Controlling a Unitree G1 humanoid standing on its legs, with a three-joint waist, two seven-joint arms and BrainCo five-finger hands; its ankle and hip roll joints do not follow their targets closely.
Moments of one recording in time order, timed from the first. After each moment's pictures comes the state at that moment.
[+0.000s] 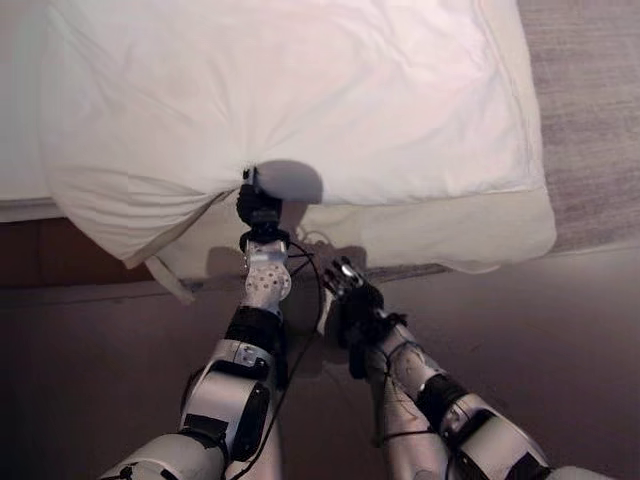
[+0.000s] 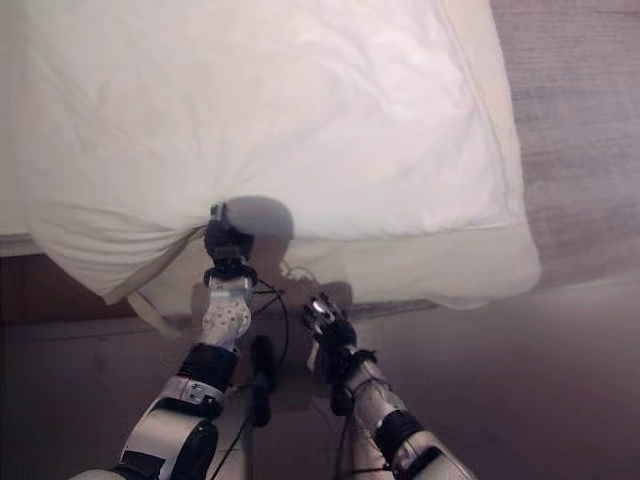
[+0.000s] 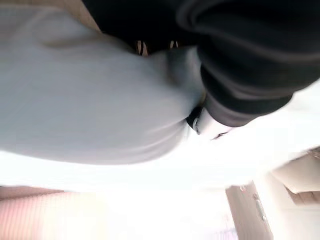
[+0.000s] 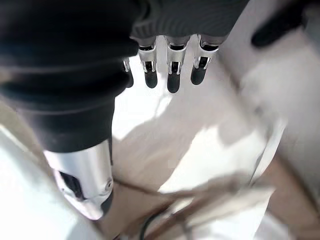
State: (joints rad) left arm -0.74 0.01 -0.07 0.47 -1.49 -0.42 0.00; right arm -0.58 -0.01 0.44 0.83 1.28 -0.14 0.24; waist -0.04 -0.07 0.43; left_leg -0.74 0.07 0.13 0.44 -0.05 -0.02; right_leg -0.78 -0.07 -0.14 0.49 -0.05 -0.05
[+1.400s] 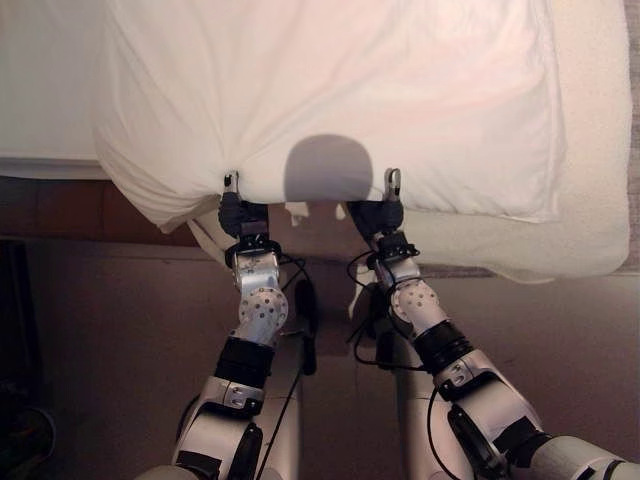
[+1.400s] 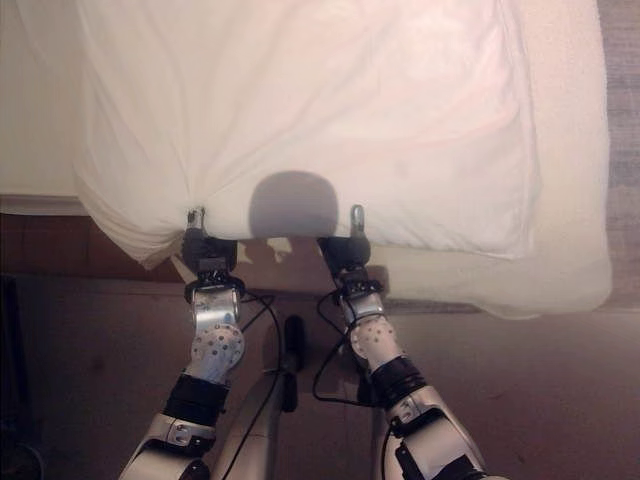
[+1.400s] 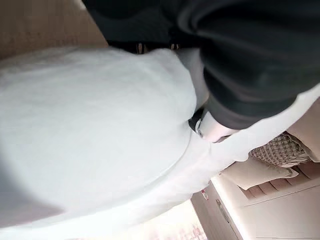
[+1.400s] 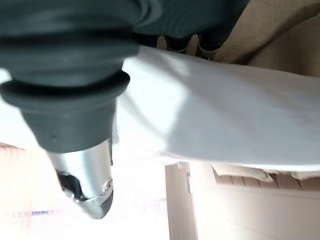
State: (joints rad) left arm -0.58 0.04 -0.07 0.17 -1.27 -0.49 0.31; right arm -0.71 -0.05 0.24 0.48 1.61 -0.23 0.20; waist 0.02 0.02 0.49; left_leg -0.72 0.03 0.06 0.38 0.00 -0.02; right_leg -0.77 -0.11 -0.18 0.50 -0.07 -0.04
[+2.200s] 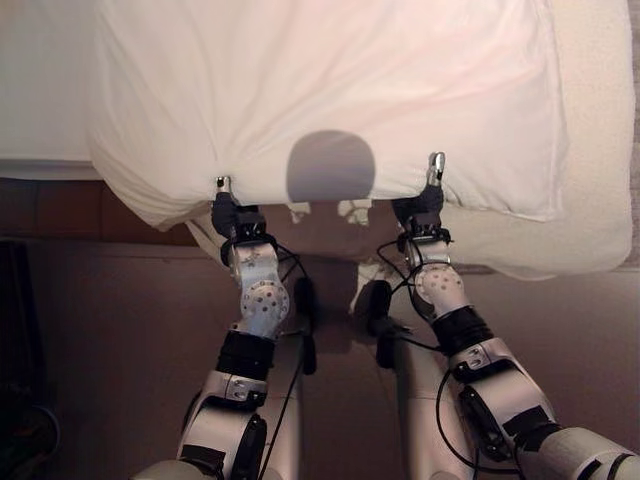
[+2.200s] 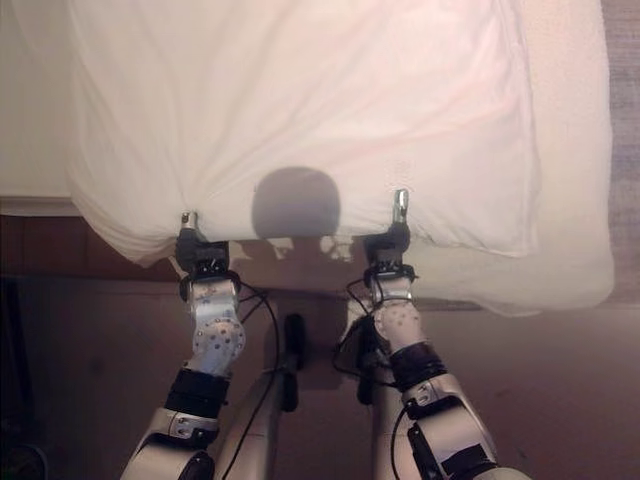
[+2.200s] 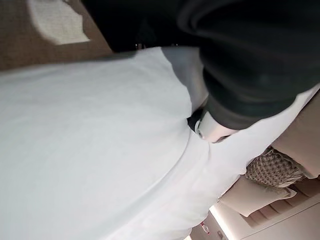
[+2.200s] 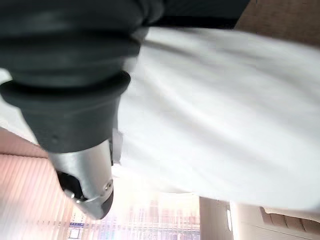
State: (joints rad) left arm -0.60 0.02 -0.02 0.17 -1.15 -0.49 0.53; right arm -0.75 -0.13 0.13 0.48 1.60 -0.30 0.08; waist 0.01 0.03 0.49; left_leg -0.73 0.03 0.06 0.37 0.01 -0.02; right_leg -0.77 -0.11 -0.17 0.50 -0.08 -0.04
